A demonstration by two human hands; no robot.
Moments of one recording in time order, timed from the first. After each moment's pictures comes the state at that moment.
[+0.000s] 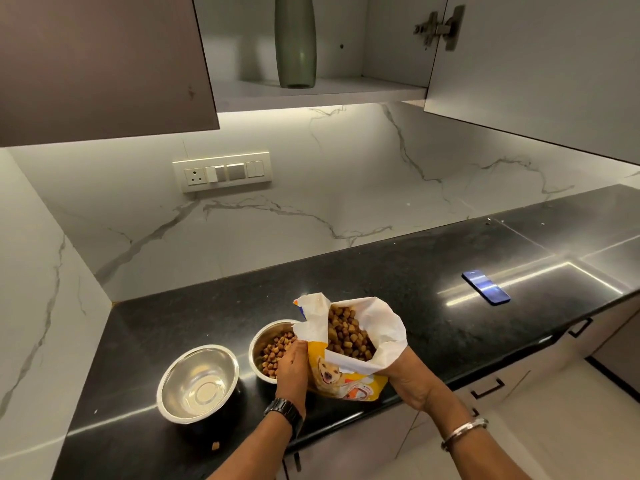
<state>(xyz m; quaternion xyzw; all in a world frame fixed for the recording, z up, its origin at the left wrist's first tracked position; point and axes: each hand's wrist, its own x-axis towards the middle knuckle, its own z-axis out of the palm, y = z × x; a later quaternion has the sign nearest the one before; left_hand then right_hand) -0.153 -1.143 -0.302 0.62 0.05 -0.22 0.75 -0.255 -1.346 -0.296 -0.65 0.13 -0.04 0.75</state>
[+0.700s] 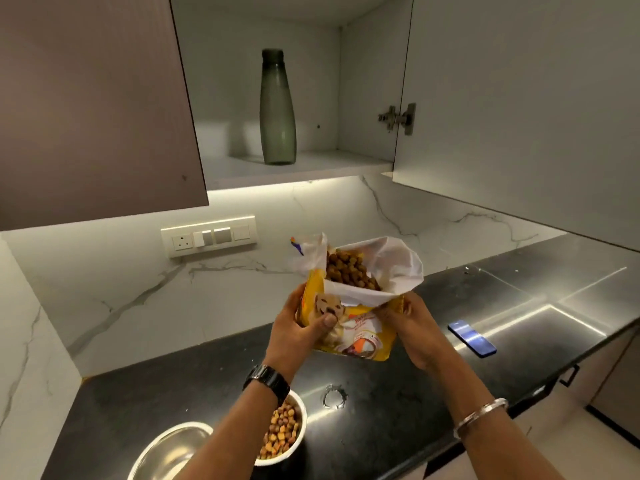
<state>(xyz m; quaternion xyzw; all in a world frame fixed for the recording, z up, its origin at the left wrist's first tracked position) -0.084 -1.184 -0.136 0.65 -0.30 -0.12 0.69 -0.219 -1.382 -0.110 -0.67 0.06 -0.27 0.69</state>
